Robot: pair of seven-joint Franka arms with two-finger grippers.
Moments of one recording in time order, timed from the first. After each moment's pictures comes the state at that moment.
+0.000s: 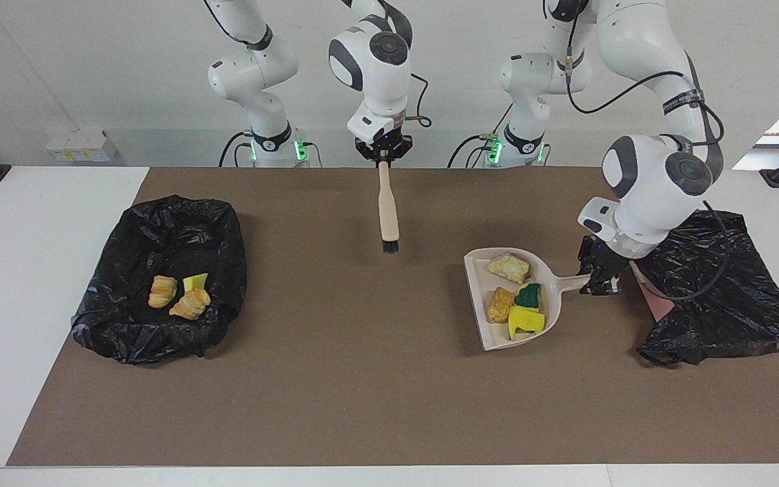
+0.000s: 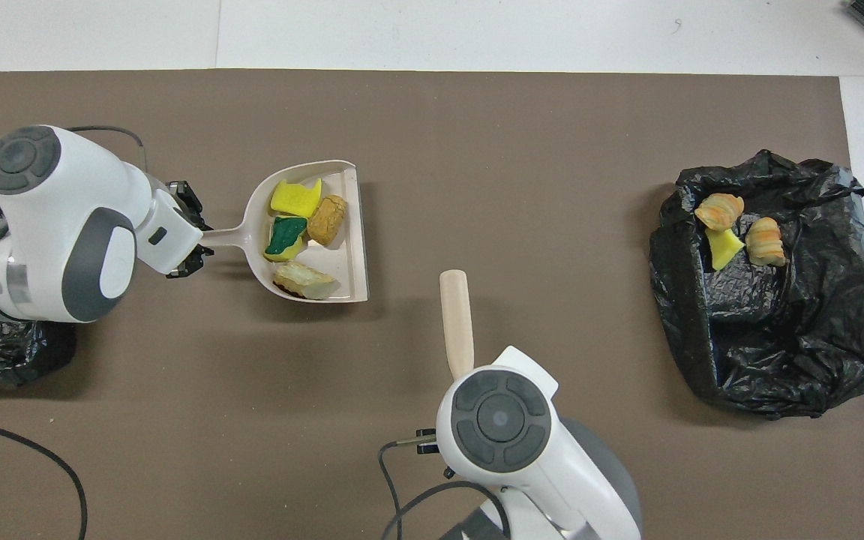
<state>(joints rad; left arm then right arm) -0.04 0.25 -0.04 -1.76 -0.06 1.99 1.54 0.65 -0.17 0.18 -2.25 0.14 1.95 0.73</state>
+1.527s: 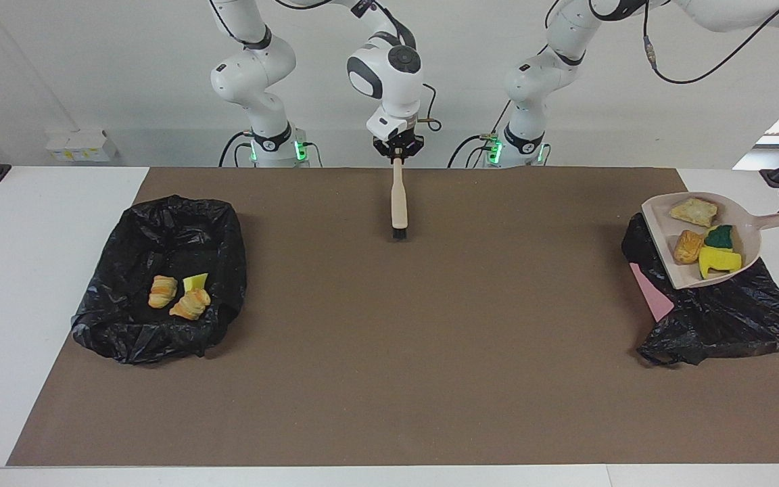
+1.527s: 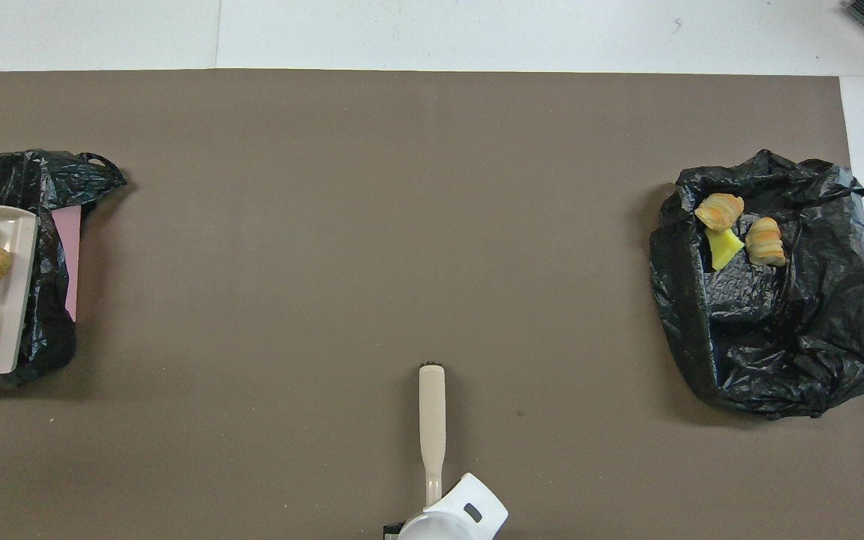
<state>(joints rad) 0.48 0.22 -0.03 -1.58 0.28 1.89 2.03 0.82 -0.14 0.18 -2.43 0.20 2.19 0.90</state>
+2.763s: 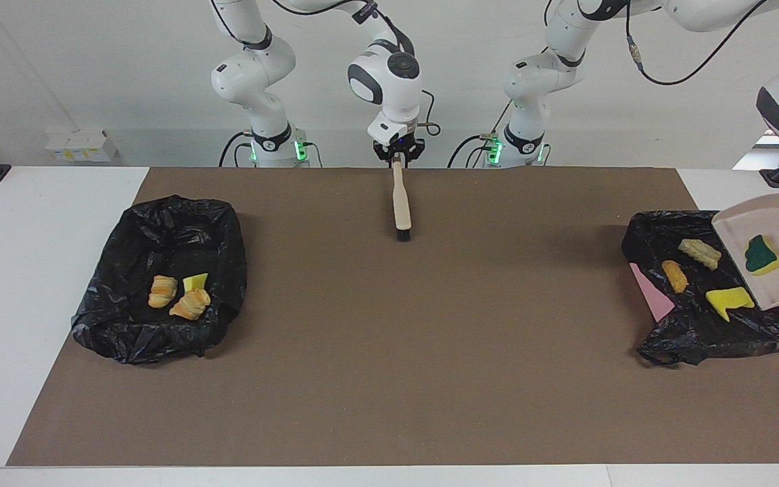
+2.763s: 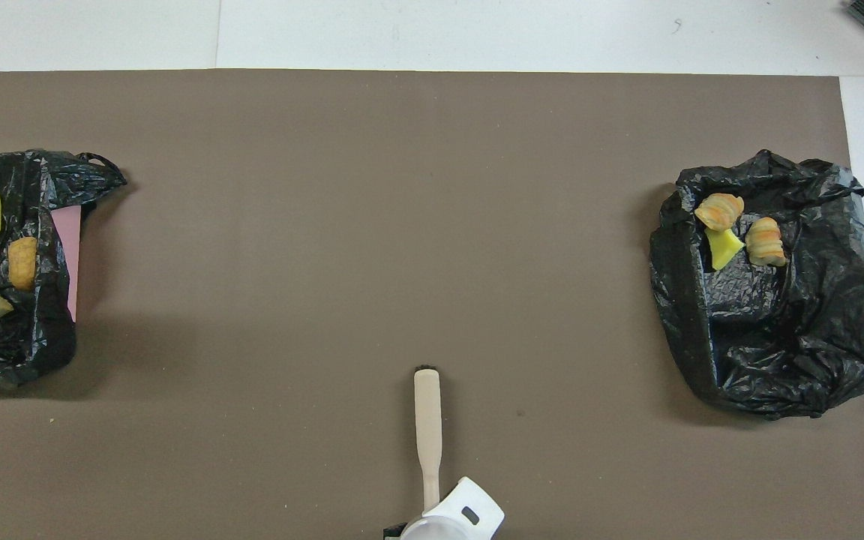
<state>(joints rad) 0.32 0.22 -0.04 -1.54 0.94 1.91 1.66 0.84 -0.11 0.18 -2.45 0.20 2.26 0.88</state>
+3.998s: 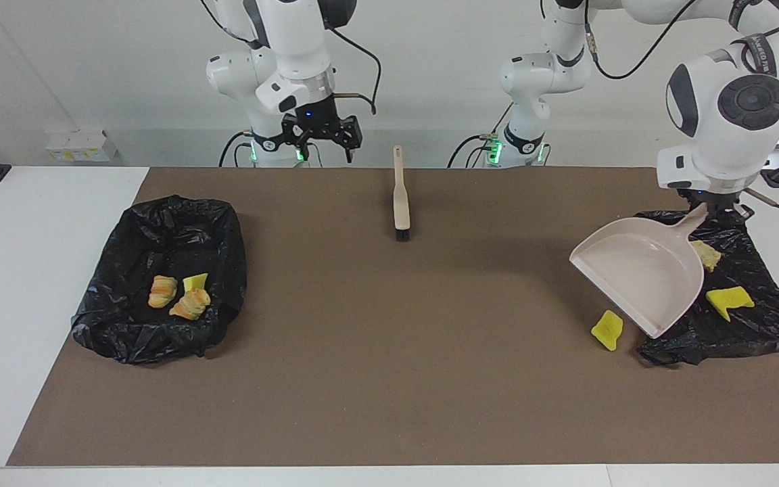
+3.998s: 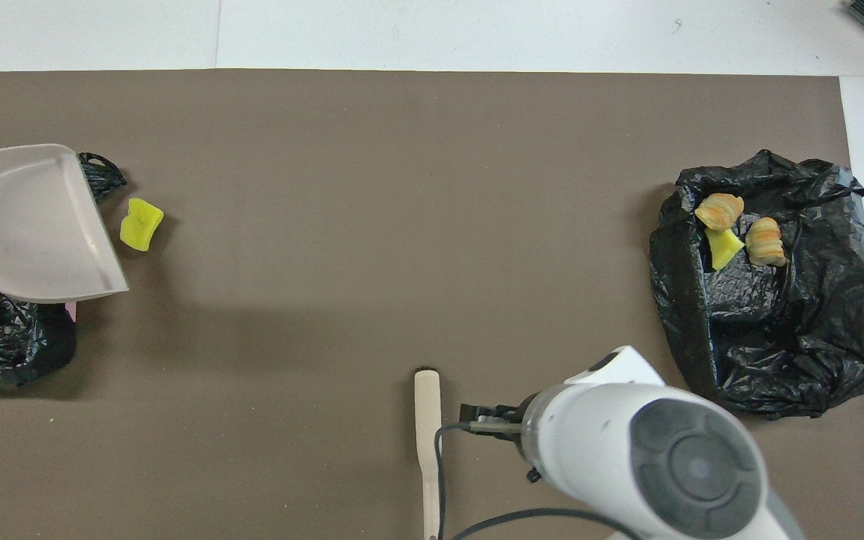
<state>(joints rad) 0.02 0.13 -0.06 -1.61 0.46 1.55 0.99 0.24 -0.25 0.15 -1.98 0.08 1.76 0.52</state>
